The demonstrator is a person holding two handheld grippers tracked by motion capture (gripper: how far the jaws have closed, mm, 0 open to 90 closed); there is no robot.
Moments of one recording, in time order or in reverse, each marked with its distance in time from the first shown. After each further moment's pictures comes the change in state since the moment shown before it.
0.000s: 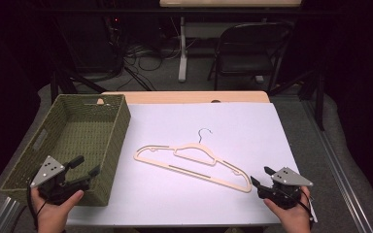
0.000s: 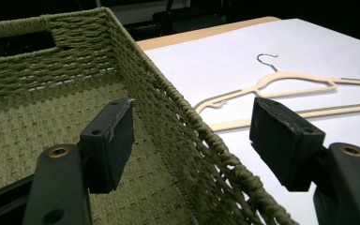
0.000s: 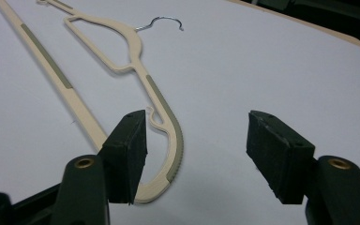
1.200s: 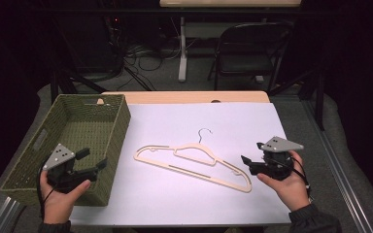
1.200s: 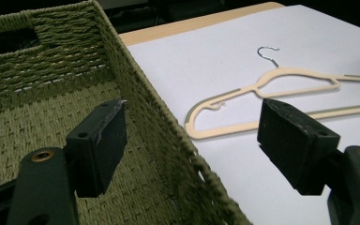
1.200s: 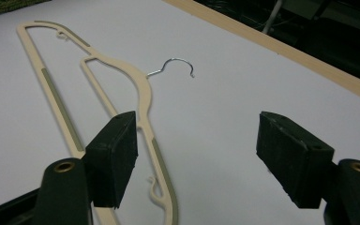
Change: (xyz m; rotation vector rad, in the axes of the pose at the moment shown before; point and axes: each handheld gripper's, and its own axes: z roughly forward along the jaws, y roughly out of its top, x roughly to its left) left arm 0.001 0.031 0.021 0.077 -0.015 -0.003; right arm -0.008 0.091 0.018 0.053 0.074 -0.074
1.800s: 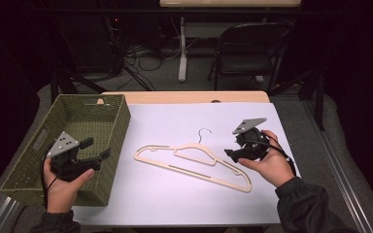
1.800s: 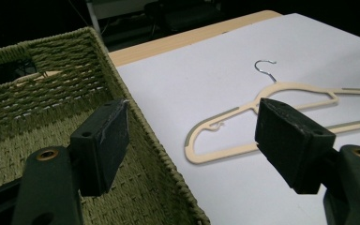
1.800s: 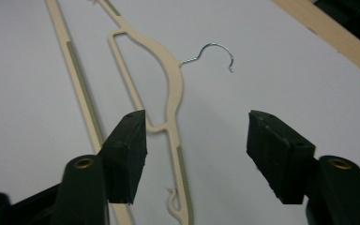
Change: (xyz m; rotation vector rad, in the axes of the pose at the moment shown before) left arm -0.003 0.022 0.008 -0.001 -0.006 0.041; right arm 0.013 0.061 0.042 0.264 0.136 -0.127
